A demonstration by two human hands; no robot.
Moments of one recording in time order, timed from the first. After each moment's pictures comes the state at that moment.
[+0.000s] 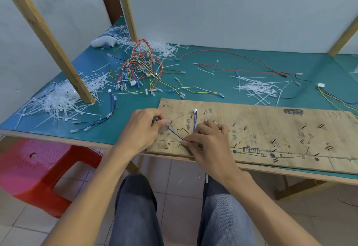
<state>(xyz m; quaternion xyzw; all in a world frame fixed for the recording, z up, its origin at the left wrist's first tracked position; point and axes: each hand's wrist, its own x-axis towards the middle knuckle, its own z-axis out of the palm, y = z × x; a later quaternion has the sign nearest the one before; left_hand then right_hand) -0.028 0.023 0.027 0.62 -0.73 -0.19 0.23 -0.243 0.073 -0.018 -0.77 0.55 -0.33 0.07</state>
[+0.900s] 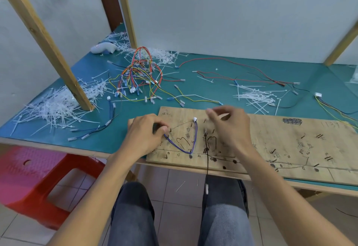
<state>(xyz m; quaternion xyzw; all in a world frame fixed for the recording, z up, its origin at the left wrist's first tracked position) -0.031 0.007 0.019 0.64 -0.72 -0.17 0.22 -0.281 0.005 0.016 -0.54 0.68 -0.44 0.23</state>
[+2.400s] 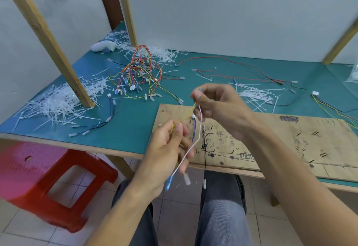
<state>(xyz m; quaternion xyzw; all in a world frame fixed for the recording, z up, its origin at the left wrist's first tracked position) -0.089 0.097 0.044 0.44 -0.49 -0.59 0.47 -0.267 0.010 0.084 -0.59 0.41 -0.46 0.52</state>
